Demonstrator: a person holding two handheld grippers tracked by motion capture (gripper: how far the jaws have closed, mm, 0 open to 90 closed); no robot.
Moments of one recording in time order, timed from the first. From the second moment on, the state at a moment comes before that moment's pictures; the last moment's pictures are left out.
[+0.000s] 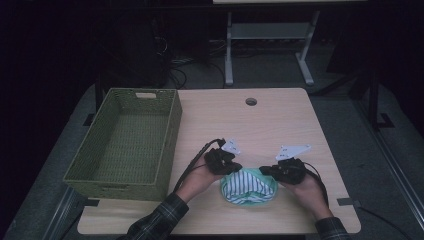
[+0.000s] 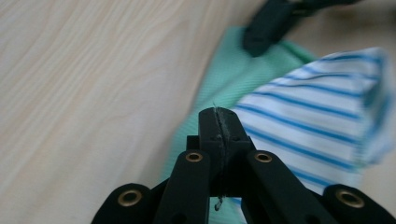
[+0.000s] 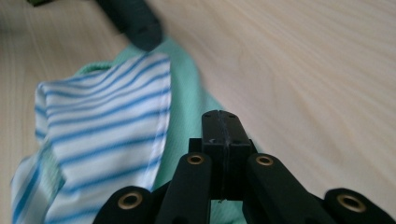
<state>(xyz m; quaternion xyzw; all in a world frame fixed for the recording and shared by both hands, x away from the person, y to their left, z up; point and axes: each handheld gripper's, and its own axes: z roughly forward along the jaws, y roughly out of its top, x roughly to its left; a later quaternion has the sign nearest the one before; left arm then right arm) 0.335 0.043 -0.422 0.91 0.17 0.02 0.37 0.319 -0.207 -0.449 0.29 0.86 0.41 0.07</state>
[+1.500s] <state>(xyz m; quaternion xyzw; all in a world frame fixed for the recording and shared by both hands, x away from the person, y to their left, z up) 0.276 0.029 -0.455 0.94 0.12 0.00 0.31 0.354 -0.191 -0.466 0.30 0.88 0.37 0.06</state>
